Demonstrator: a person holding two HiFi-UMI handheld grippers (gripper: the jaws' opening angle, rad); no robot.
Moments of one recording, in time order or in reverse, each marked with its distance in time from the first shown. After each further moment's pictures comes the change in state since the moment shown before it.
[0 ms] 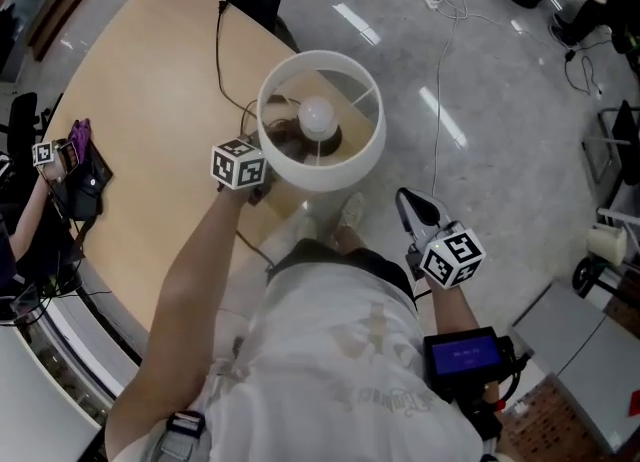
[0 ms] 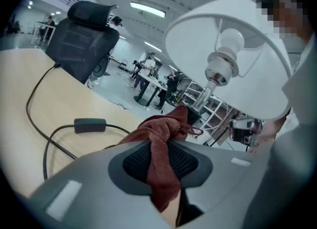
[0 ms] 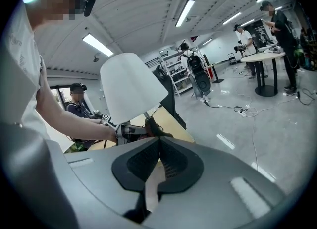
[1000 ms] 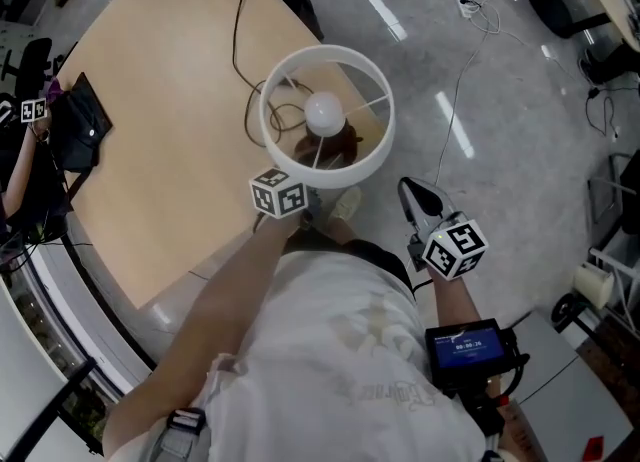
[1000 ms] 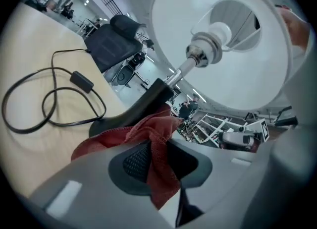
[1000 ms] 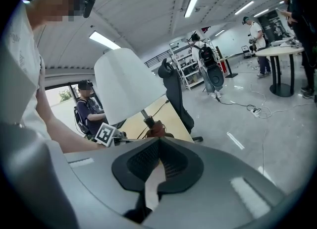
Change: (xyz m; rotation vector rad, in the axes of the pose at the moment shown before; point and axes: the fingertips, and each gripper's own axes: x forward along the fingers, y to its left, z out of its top) left arm 0.006 -0.067 -0.032 -0.336 -0.320 0.097; right arm 0.029 0.012 0.012 -0.050 0.082 0.130
